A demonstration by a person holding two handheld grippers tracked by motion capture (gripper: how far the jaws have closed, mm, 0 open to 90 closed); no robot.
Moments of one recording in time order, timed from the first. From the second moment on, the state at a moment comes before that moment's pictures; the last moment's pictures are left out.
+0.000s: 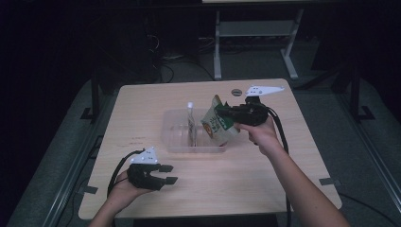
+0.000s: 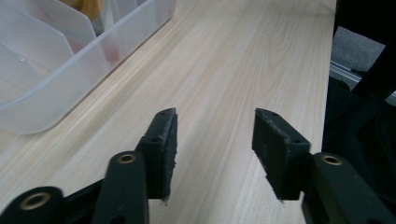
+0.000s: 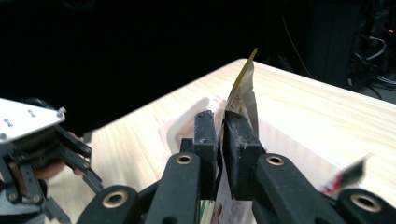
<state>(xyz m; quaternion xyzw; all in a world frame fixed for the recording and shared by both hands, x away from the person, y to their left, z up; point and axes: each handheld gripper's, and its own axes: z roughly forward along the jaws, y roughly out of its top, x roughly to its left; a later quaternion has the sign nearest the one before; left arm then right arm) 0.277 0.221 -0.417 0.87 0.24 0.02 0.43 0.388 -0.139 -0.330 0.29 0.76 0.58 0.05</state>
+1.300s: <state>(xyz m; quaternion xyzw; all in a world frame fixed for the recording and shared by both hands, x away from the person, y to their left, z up) 0.312 0.163 -0.381 0.87 0.22 0.04 0.44 0.339 -0.183 -0.340 0.26 0.80 0.53 0.08</state>
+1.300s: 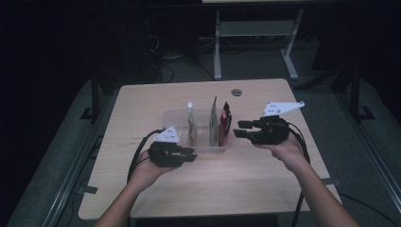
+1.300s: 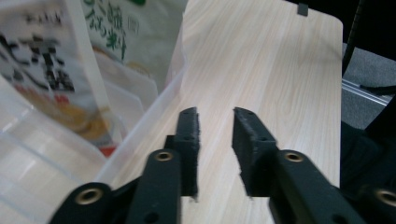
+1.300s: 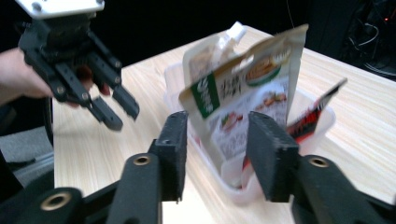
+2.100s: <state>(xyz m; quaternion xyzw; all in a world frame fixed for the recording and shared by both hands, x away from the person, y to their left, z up) 0.284 0.217 -0.415 0.88 0.25 0.06 0.40 0.301 -0.223 -0.413 0.31 0.82 0.47 0.10</state>
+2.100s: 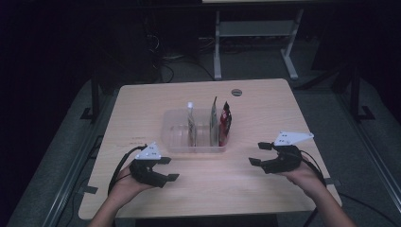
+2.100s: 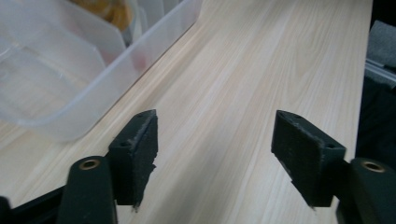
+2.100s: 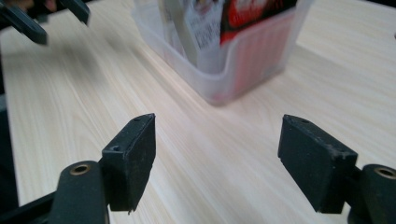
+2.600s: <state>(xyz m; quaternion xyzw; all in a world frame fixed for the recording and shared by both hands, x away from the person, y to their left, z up) 0.278 0.242 -0.444 0.90 0.25 0.08 0.35 0.288 -0.244 -0.444 0.32 0.84 0.42 0.12</state>
